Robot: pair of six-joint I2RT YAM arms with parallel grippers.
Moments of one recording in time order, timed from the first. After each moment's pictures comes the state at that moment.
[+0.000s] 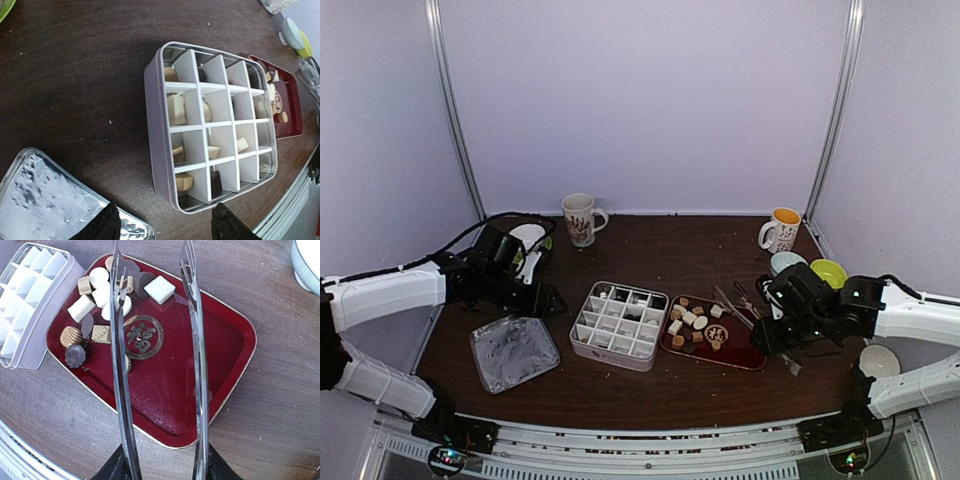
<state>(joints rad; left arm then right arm) -0.55 1.25 0.78 -0.42 0.26 -0.38 0.88 1.03 0.71 -0.71 0.22 0.58</state>
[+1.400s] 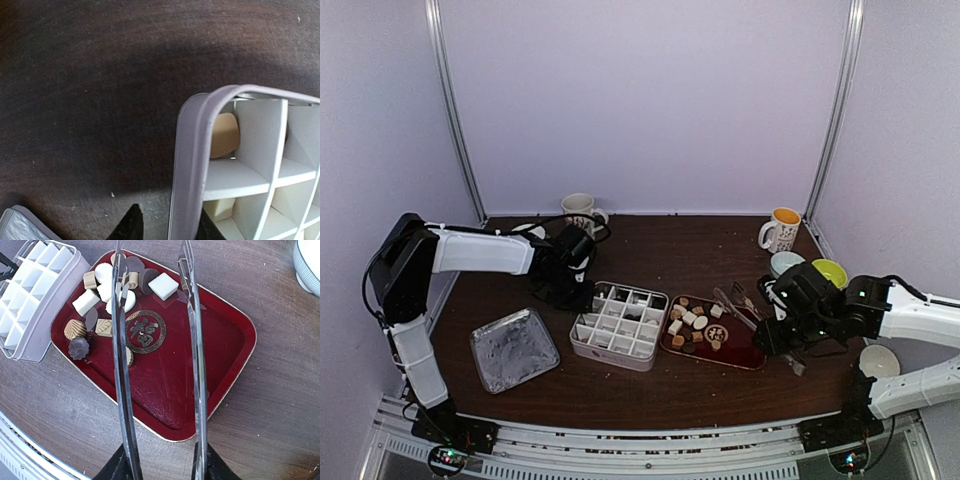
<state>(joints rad) -0.69 1.85 1.22 -0.55 -0.06 -0.48 0.88 1.00 0.72 -0.74 0.20 0.55</state>
